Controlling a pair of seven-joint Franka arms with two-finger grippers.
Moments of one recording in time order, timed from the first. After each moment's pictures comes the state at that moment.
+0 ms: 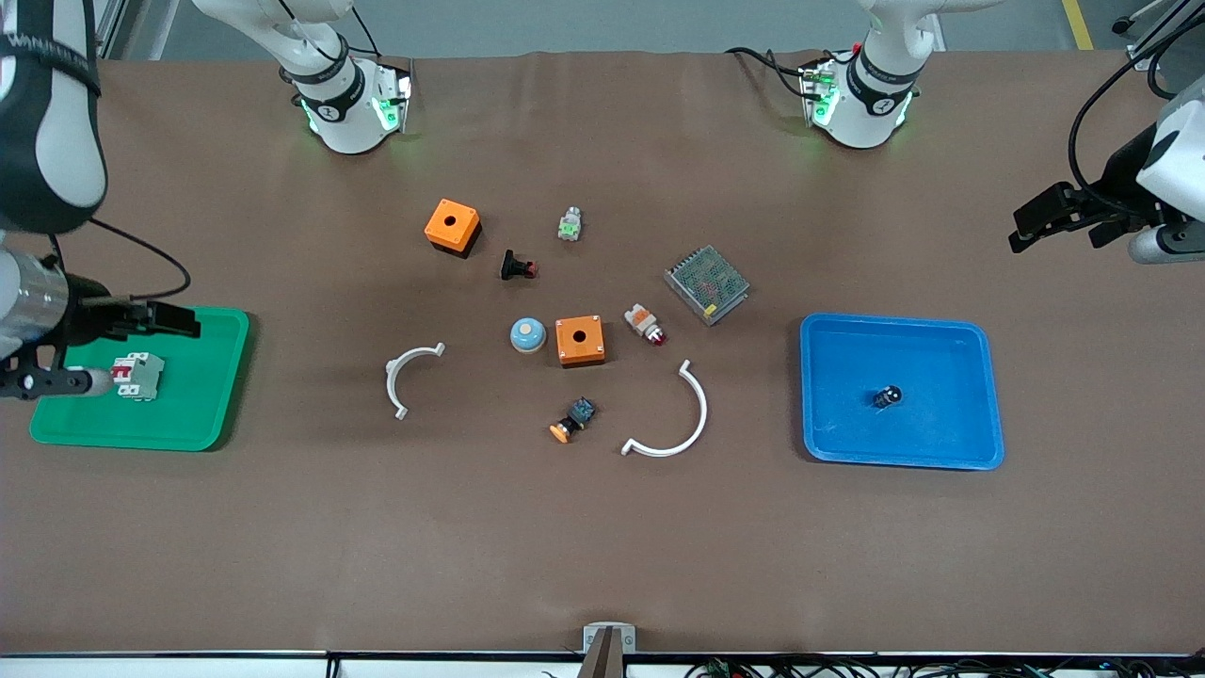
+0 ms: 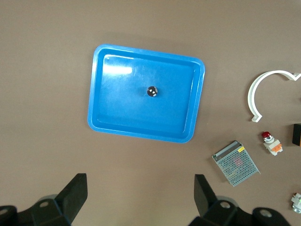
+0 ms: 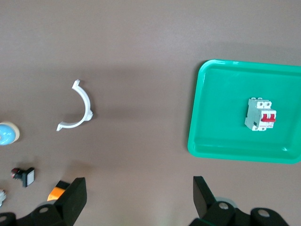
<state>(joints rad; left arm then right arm) 0.06 -0.06 -0.10 -1.66 -0.05 1.61 -0.11 -0.02 0.23 -0.01 -1.47 0.00 1.54 -0.07</state>
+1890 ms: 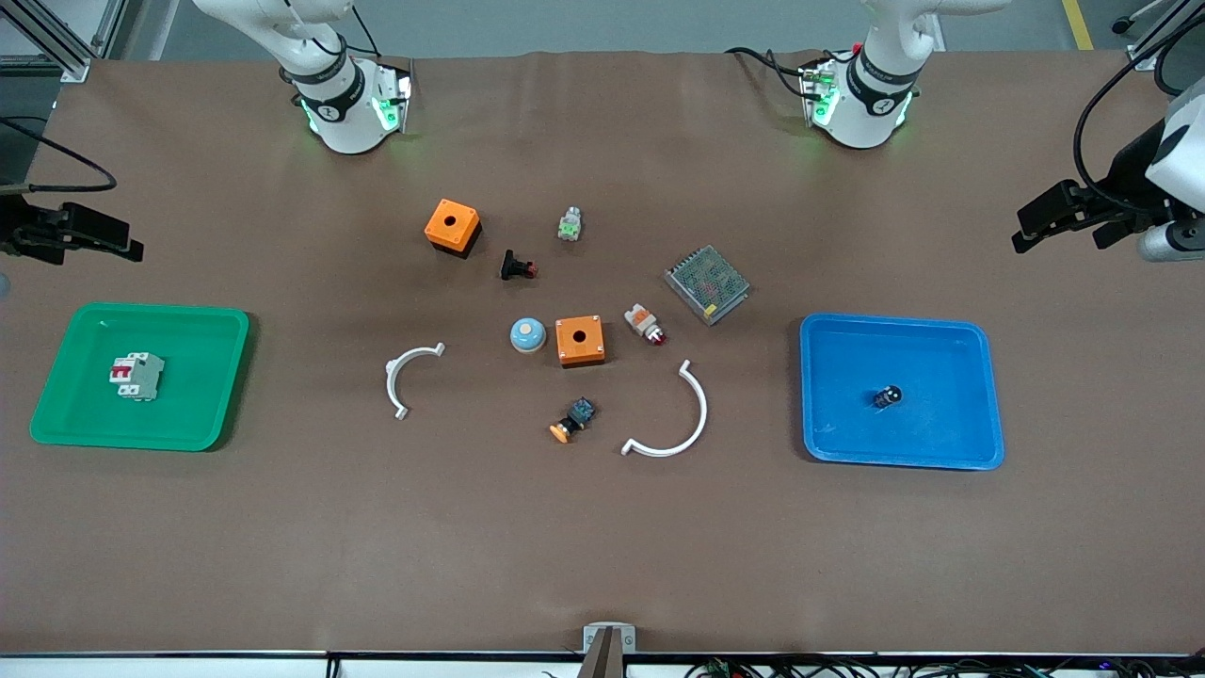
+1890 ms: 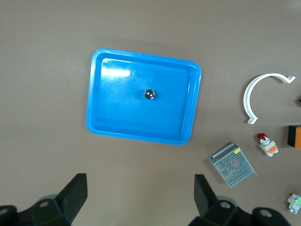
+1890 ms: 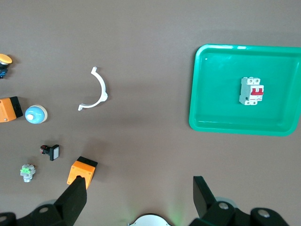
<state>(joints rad) -0.07 -0.06 0.03 -1.65 -0.05 1.61 -0.11 -0.05 0.09 -0.03 -1.44 0.04 1.39 -0.07</state>
